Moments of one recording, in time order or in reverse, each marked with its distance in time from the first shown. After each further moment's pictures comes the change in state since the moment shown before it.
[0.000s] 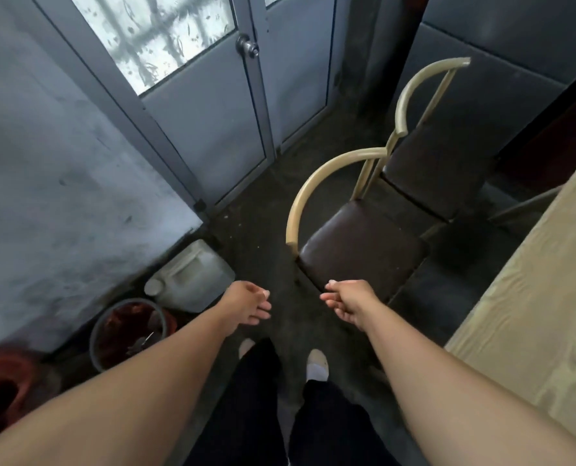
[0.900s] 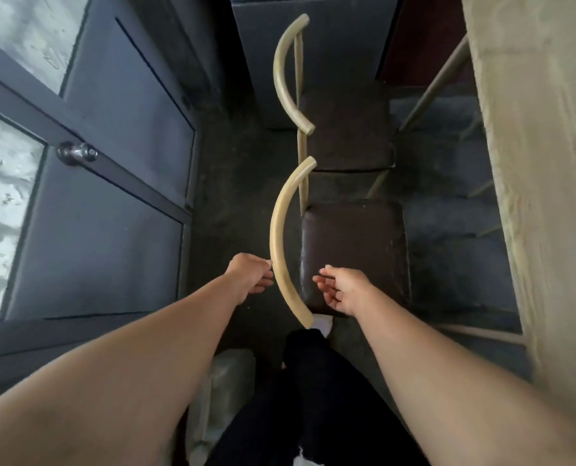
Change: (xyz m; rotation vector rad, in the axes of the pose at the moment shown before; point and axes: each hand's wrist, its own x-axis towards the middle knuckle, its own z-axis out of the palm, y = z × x) left_hand 0.193 0.268 -0.025 0.580 -0.195 0.146; right_hand 0.104 -0.148 0.044 0.912 0.159 0.252
